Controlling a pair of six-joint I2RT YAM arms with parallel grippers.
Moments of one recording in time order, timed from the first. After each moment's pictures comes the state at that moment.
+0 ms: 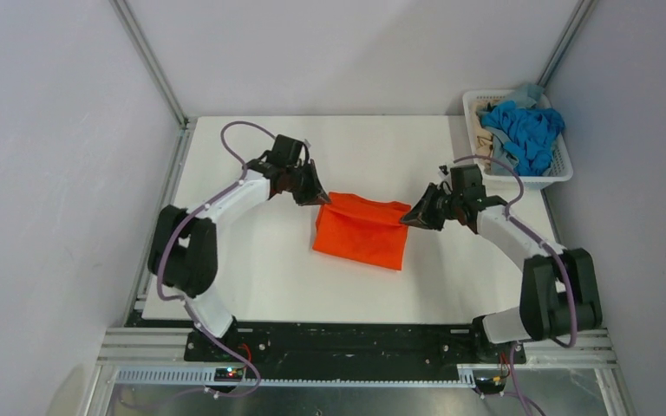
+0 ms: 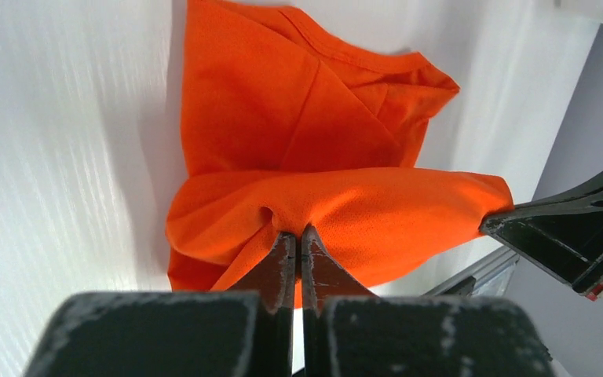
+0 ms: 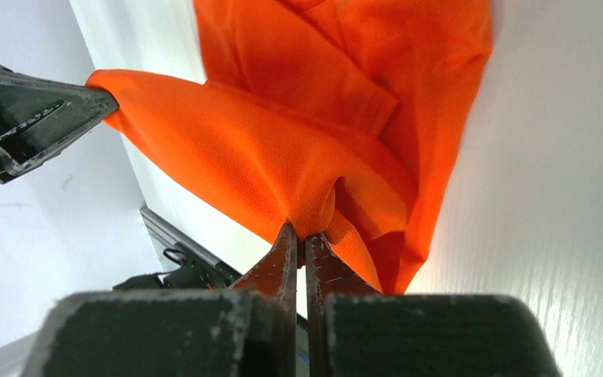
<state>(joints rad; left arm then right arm) -0.42 1.69 1.25 -0.47 0.31 -0.70 0.20 1.37 0.85 -0.33 -0.54 0.70</state>
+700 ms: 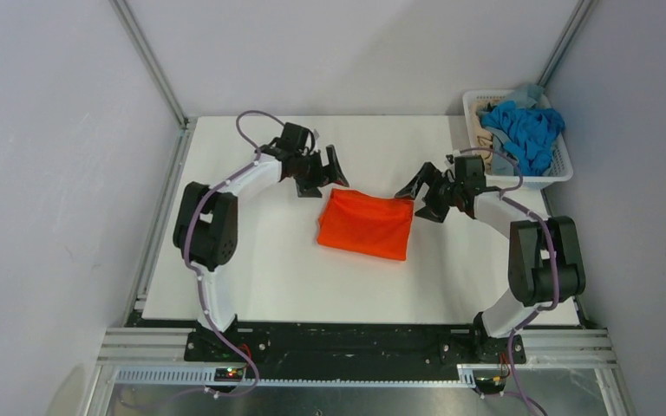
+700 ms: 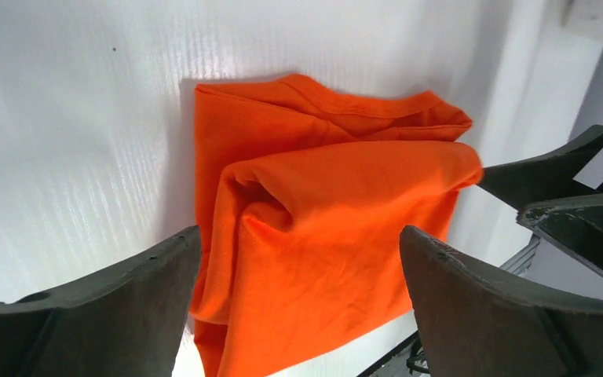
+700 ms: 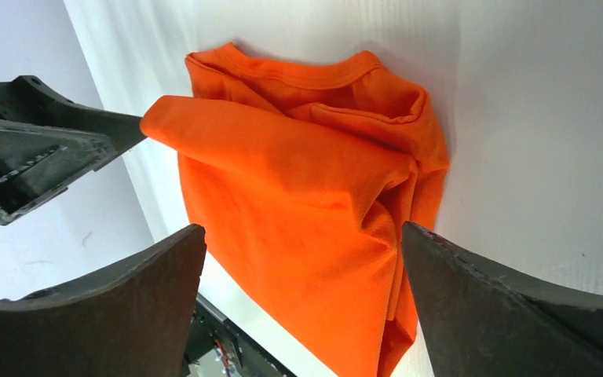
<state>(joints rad) -0.39 1.98 1.49 -0.47 0.39 -0.61 0.11 1.64 0.92 -0.11 -0.55 0.74</state>
